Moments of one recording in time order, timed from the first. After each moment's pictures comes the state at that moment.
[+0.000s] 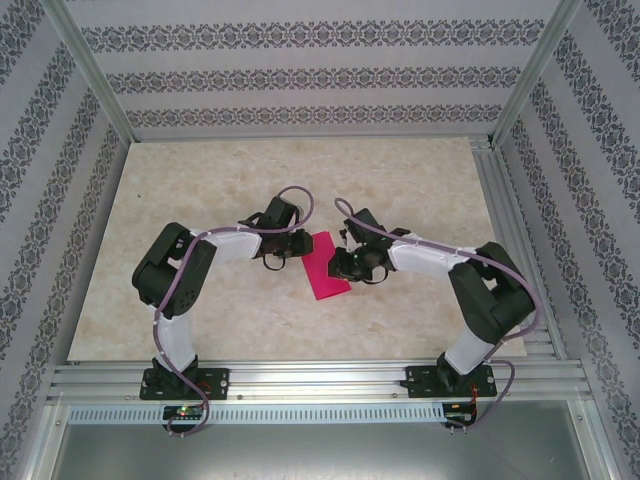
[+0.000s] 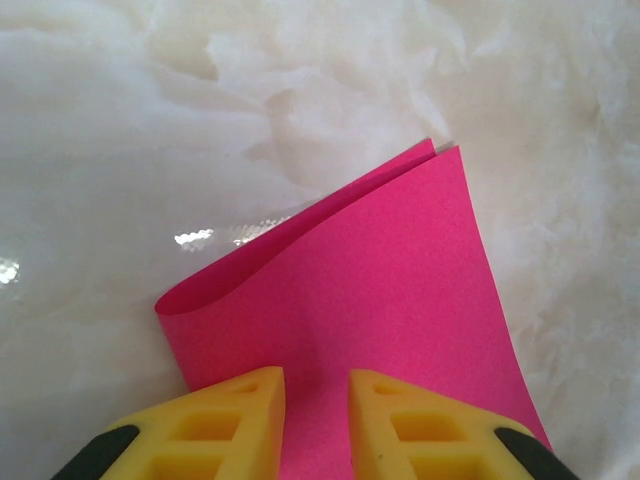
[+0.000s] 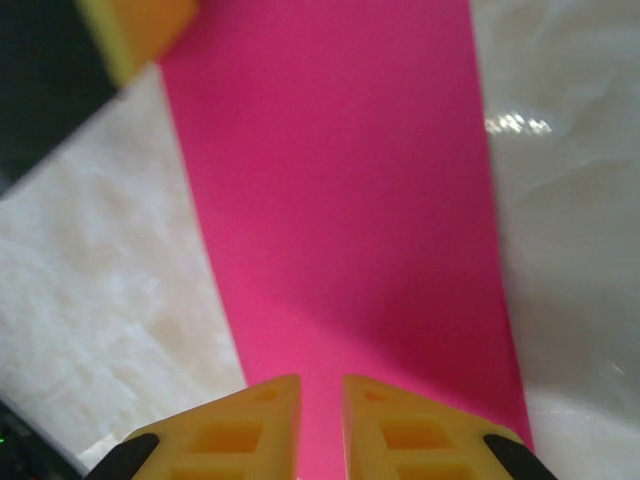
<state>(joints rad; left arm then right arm) -0.55 1.90 1.06 -0.12 0.27 -0.62 0.61 1.68 0.91 -0.37 -0.40 0.67</state>
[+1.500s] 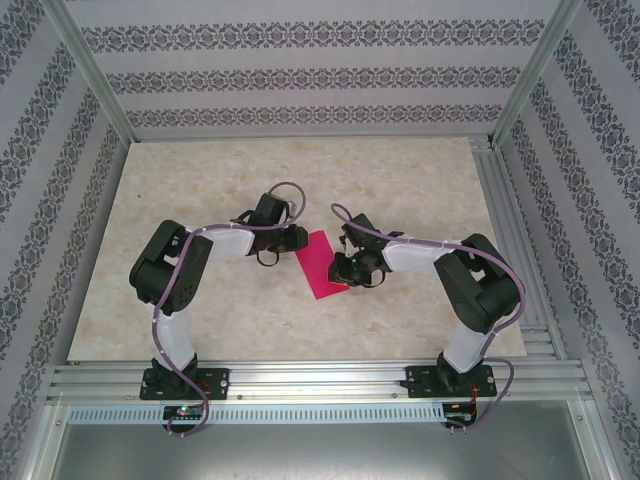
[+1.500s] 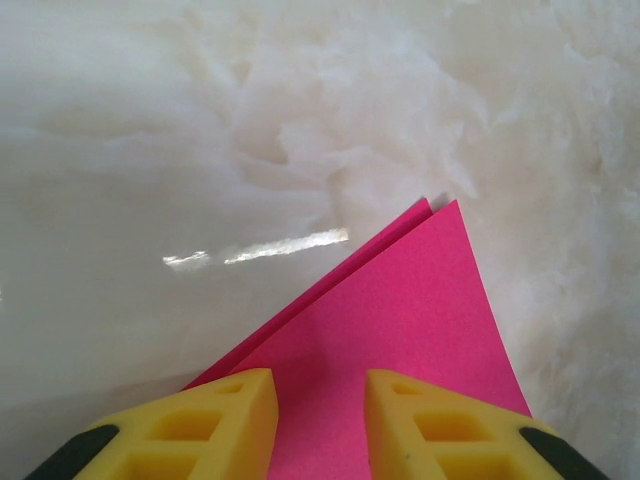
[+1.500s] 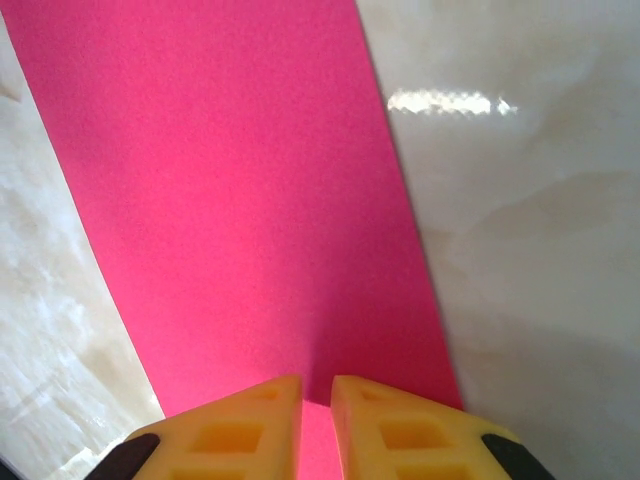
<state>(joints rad) -0.47 1.91 1.04 -0.05 0.30 -0.58 0.61 1.75 0.89 -0.32 -0.39 0.67</state>
